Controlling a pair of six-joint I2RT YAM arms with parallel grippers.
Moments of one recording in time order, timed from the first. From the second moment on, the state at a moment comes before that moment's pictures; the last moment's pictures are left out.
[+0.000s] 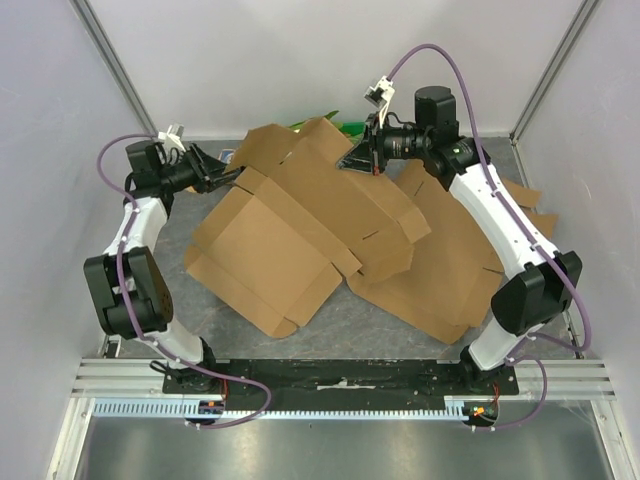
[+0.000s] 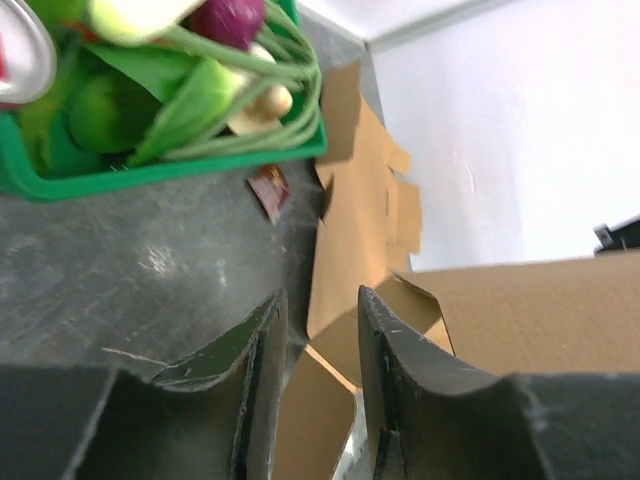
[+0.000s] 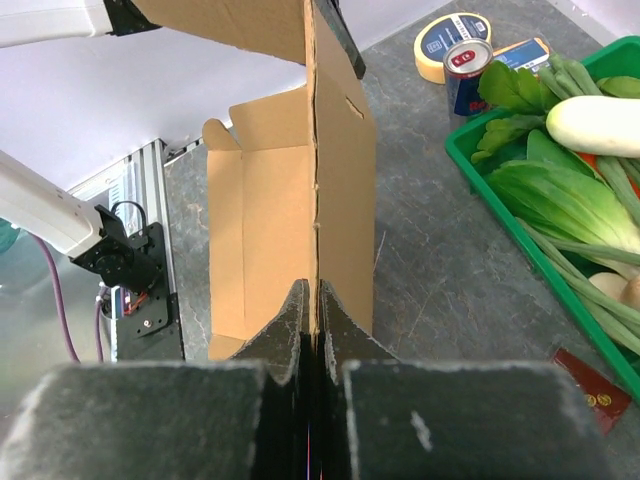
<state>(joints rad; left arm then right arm) 0.23 1.60 1.21 -0.04 0.98 -0.66 0.38 1.66 1.73 -0.41 -0.91 0.06</state>
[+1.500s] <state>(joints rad) 0.13 1.11 0.71 -0.22 0.53 -0.60 0.59 1.75 1.78 -0.50 -0.46 -0.16</state>
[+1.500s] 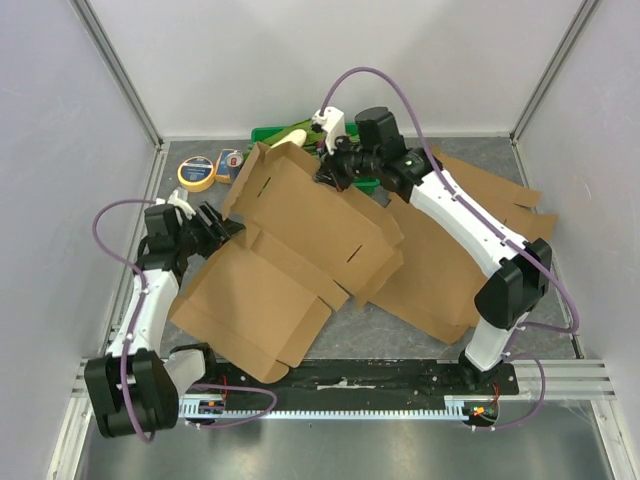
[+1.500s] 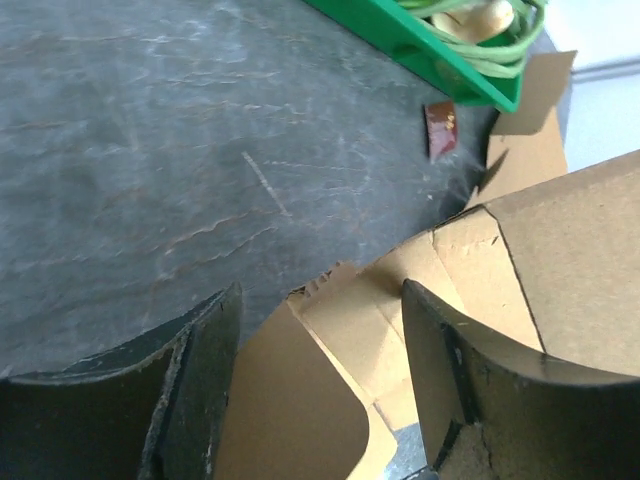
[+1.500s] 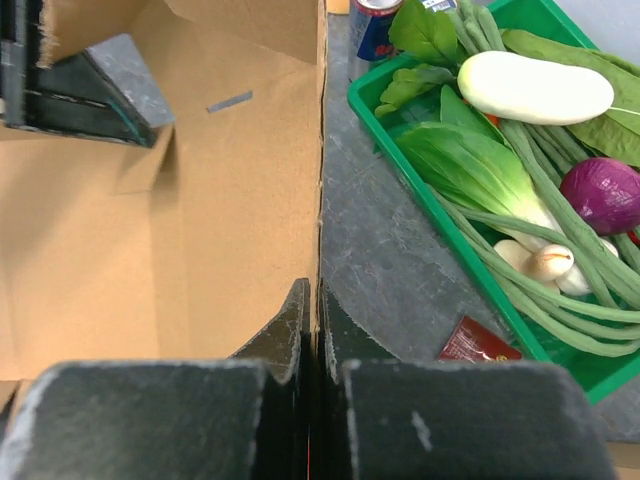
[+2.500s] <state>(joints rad) 0.23 0.86 0.81 -0.51 0.03 -0.63 0.70 2.16 2.26 -0.59 -0.18 -0.51</state>
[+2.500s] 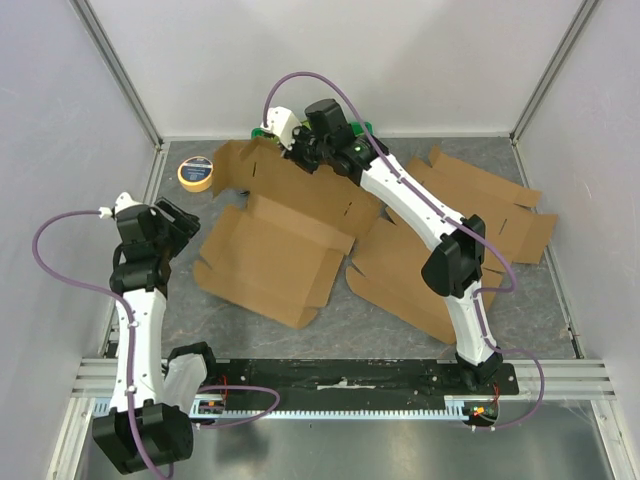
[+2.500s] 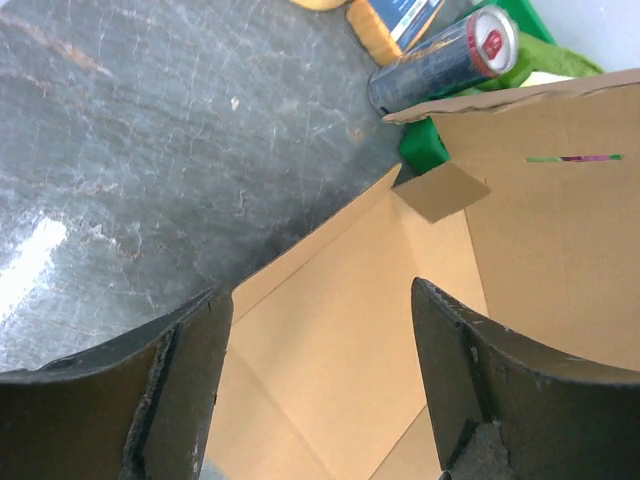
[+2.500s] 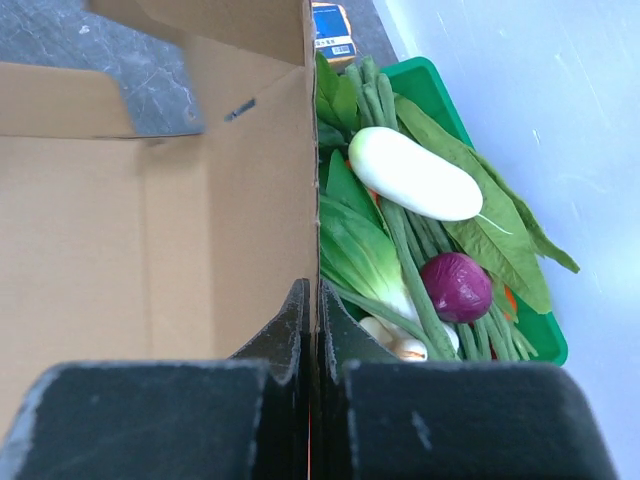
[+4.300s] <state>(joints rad) -0.12 0.94 1.10 -0.44 0.10 -0.24 0.81 2.14 2.11 -0.58 -0.33 -0.63</state>
